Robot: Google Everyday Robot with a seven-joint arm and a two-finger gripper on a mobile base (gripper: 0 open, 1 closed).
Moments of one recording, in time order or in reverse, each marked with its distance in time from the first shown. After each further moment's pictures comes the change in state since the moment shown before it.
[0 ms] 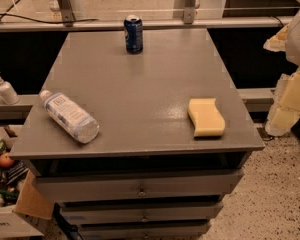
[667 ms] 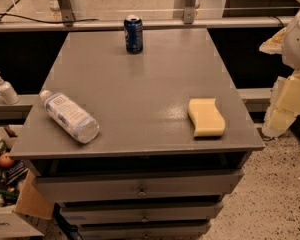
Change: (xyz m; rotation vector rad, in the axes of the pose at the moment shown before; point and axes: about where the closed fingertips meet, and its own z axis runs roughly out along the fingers) arm -0.003 -0.001 0.009 -0.008 -0.026 -0.014
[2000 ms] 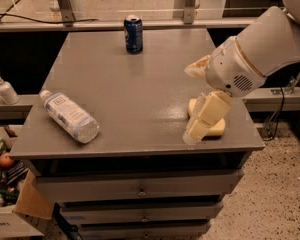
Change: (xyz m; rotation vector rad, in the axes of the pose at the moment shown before) arm -0.116 0.027 0.077 -0.196 -0.419 -0.038
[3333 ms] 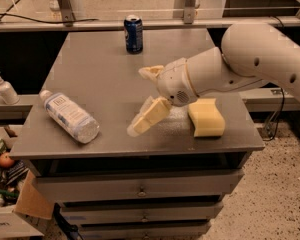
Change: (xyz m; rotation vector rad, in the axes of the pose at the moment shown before) arm -0.071 -0.033 0.102 -0.008 -0.382 -0.042
